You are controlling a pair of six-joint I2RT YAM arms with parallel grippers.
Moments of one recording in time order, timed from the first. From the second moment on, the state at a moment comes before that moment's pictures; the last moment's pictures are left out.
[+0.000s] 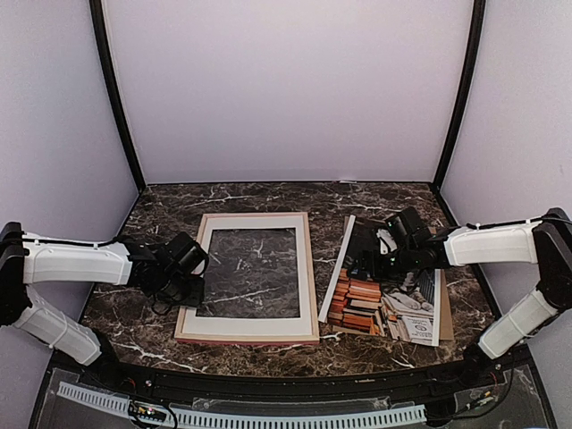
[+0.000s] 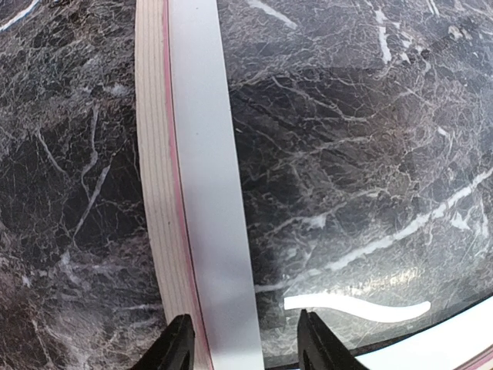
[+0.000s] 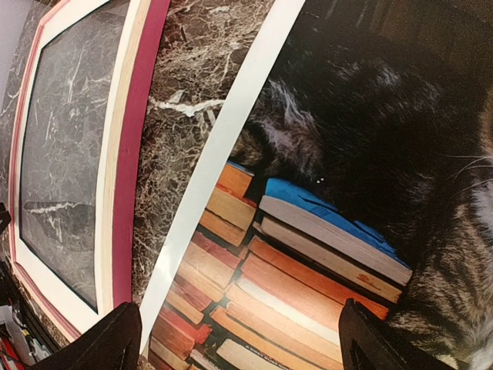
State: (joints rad) left arm -0.77 1.36 0.70 -0.57 -0.27 -0.66; right arm 0.58 1.47 0.73 -0.21 -0.23 0.55
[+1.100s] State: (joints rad) left arm -0.99 1.63 1.10 -0.43 -0.21 -0.45; right arm 0.31 1.09 0.58 -0.44 0.11 0.54
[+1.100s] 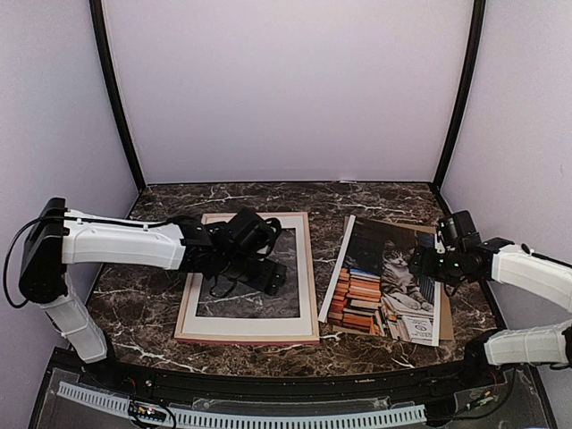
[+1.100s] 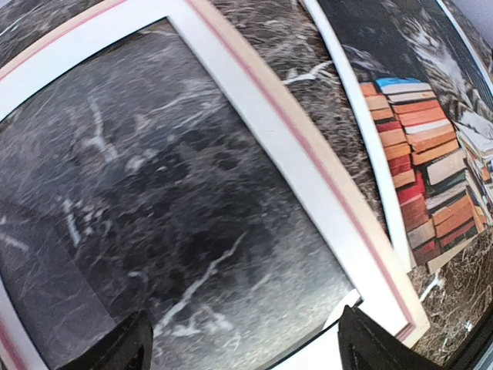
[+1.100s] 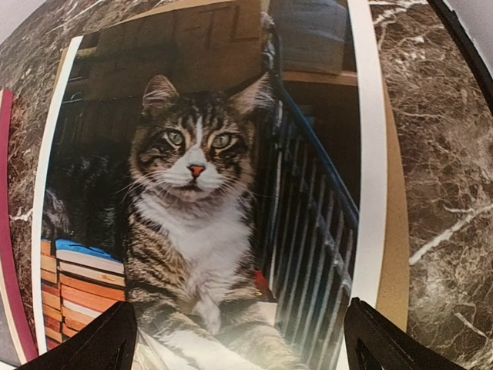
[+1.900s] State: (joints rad) left arm -1.06 2.10 1.63 -0.39 -0.20 -0.27; right arm 0.21 1.03 0.46 -0.35 0.02 0.58
